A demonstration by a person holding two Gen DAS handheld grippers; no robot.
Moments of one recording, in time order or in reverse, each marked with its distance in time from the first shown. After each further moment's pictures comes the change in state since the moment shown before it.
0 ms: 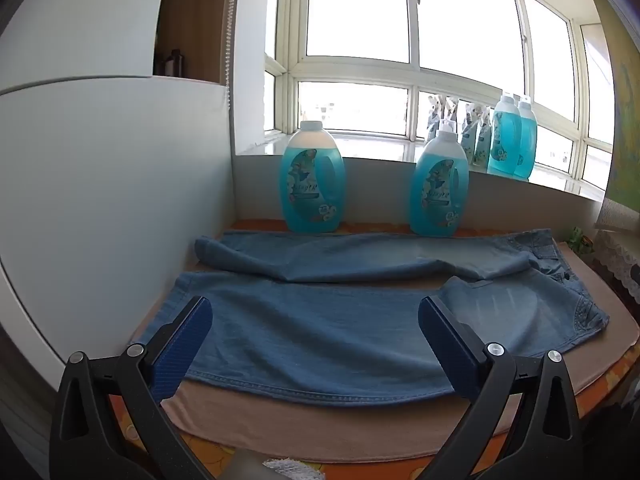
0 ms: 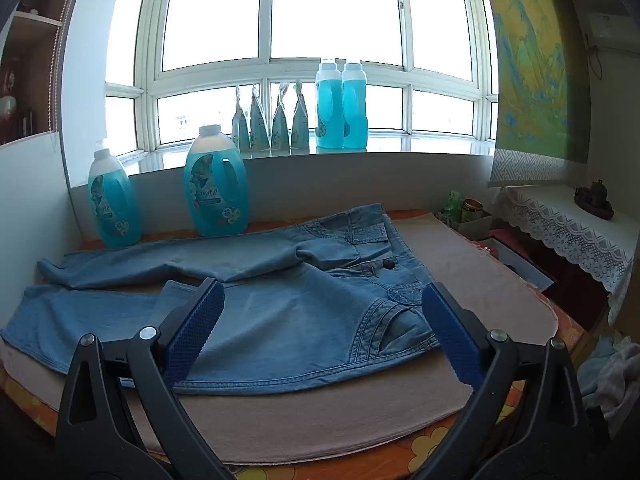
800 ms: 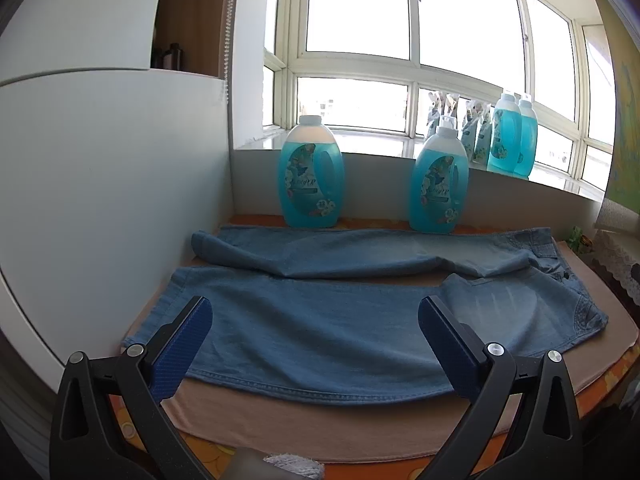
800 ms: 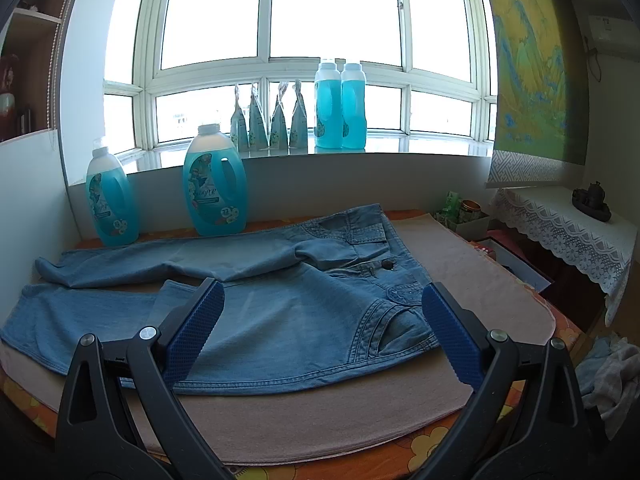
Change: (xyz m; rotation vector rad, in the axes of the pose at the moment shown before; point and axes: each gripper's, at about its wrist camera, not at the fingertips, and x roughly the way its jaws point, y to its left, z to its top) left arm 0.007 0.001 -0.003 -0.008 0.018 -0.012; right arm 0.000 0.005 0.001 0.003 0.002 -0.004
